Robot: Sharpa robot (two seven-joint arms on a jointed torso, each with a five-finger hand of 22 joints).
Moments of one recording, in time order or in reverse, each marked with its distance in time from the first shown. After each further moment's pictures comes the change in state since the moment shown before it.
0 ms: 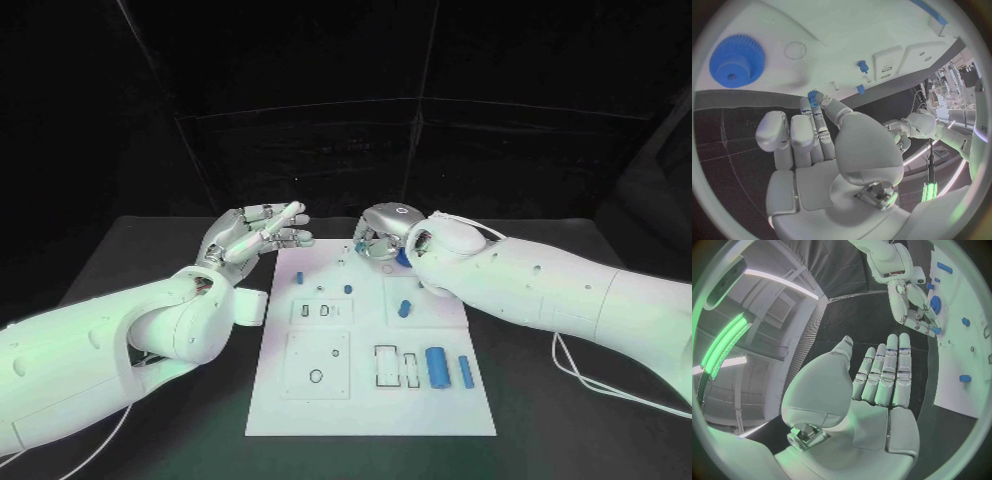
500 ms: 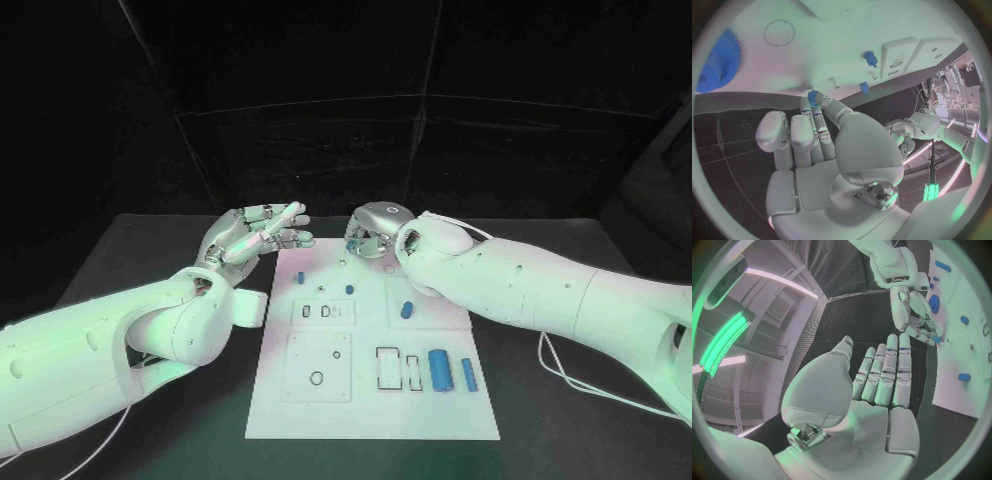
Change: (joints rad) left arm 0.009 -0.001 0.000 0.006 0.000 0.002 -0.001; left_hand 0.000 0.000 0.000 0.000 0.000 0.000 0.000 0.000 0.000 0.000 0.000 0.000 0.000 0.000 0.000 0.000 0.000 0.000 0.000 0.000 0.000 0.000; right arm 0.004 0.058 0.001 -0.062 0.005 -0.024 0.005; right_hand 0.000 0.000 0.003 0.003 -0.002 0.000 0.000 0.000 -0.002 0.000 0.000 0.000 -0.001 0.000 0.000 0.000 -0.001 0.000 0.000 0.000 0.004 0.003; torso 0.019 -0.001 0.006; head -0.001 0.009
